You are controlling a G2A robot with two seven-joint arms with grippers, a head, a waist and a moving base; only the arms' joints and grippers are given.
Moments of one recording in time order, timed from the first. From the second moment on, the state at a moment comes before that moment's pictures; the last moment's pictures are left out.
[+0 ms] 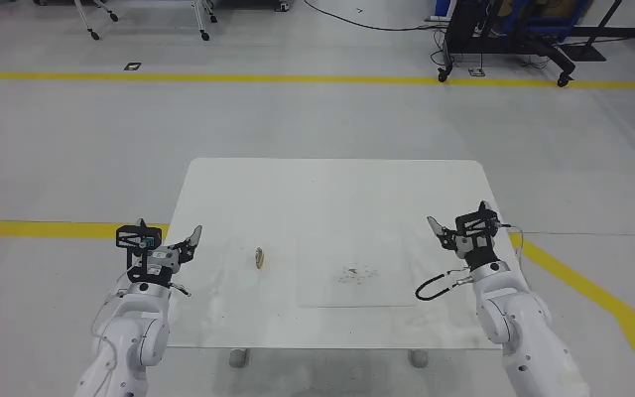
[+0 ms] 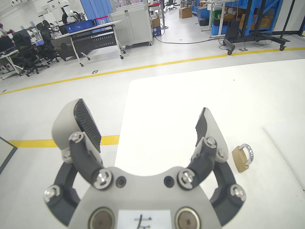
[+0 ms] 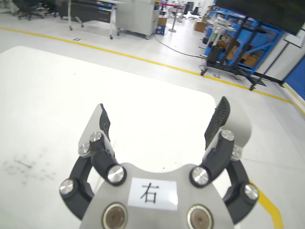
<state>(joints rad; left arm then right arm) 1.73 -1.15 -1.60 -1.80 1.33 0.00 0.00 -1.66 -1.15 1.52 -1.76 -1.37 -0.11 0.05</state>
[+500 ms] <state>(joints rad) 1.73 -1.15 -1.60 -1.80 1.33 0.00 0.00 -1.55 -1.16 1.39 -1.68 -1.35 -0.21 0.15</state>
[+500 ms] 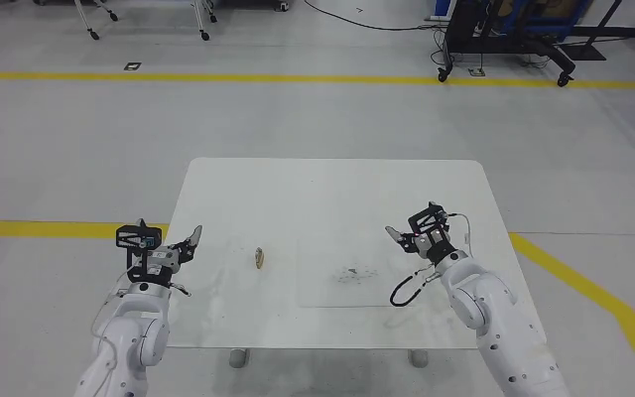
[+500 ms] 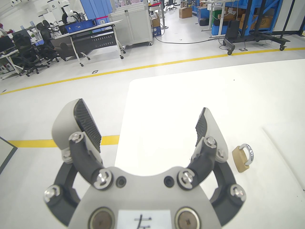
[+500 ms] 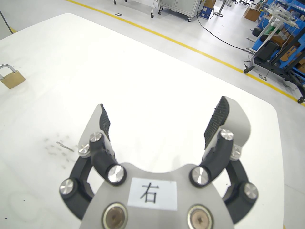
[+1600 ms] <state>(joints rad) 1.73 -1.15 -1.60 -1.80 1.33 0.00 0.00 -1.17 -1.16 1.08 -1.21 -1.60 -0.98 -0.03</state>
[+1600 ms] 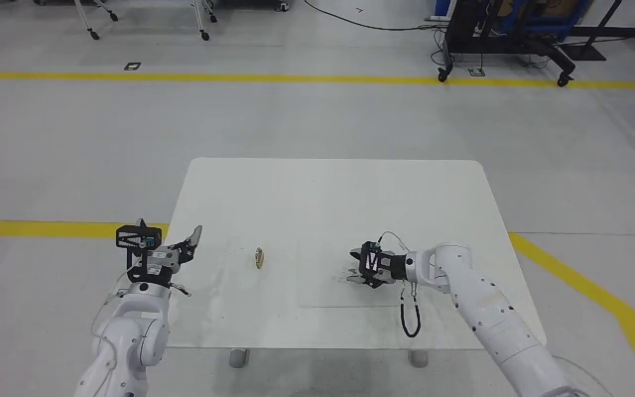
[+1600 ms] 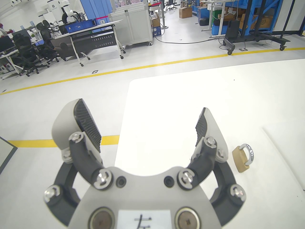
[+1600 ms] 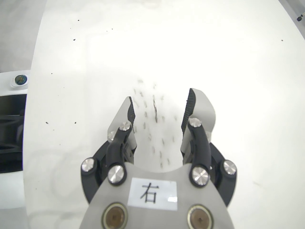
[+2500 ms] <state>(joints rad) 1.73 -1.15 -1.60 -1.80 1.33 0.00 0.00 -1.08 -1.14 1.03 -1.19 -1.68 -1.01 -0.08</state>
